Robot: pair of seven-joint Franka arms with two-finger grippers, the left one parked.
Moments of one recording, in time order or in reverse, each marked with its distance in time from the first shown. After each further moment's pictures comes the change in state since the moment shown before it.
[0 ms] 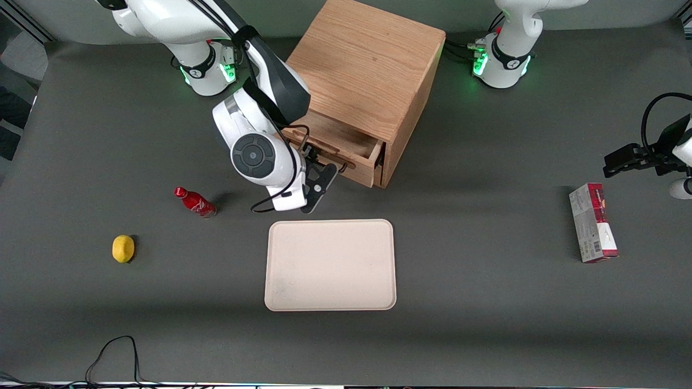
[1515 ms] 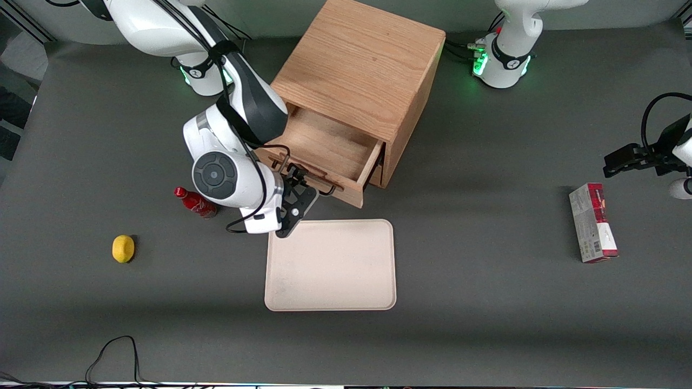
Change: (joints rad) arm -0.090 0.045 -0.002 0.115 0.000 0.001 -0.009
